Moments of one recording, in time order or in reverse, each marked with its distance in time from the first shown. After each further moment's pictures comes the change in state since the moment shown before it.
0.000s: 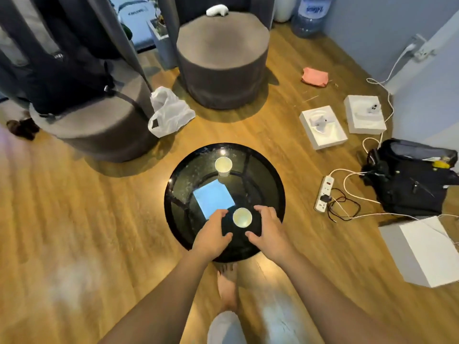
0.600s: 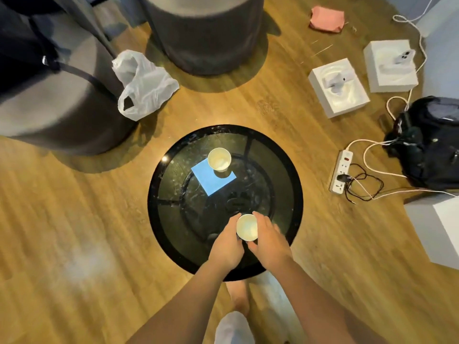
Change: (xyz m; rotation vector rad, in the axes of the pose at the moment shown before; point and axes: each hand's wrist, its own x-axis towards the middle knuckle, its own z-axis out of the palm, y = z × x) left_hand 0.113 -0.036 0.065 -0.042 -0.203 -0.073; right_hand 0.117 0.059 0.104 -0.173 -0.146 0.153
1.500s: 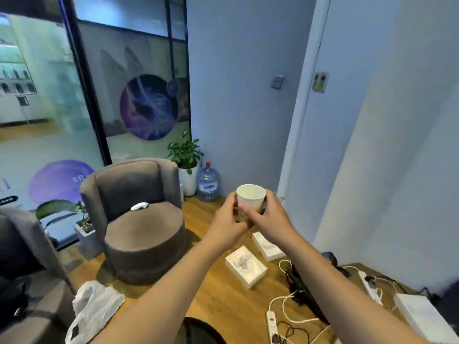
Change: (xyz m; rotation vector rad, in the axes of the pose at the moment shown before) left_hand -0.302 0.486 -0.209 -0.135 0.179 1.079; right_hand -0.332 -0.087 -0.510 0.637 1.012 -0.380
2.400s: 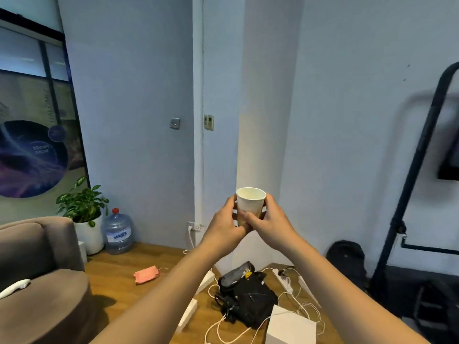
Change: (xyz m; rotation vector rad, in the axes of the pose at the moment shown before) left_hand -0.047 0.171 0.145 -0.013 -0.304 0.329; right_hand -0.141 -0.040 -0.213 -0.124 0.371 0.055
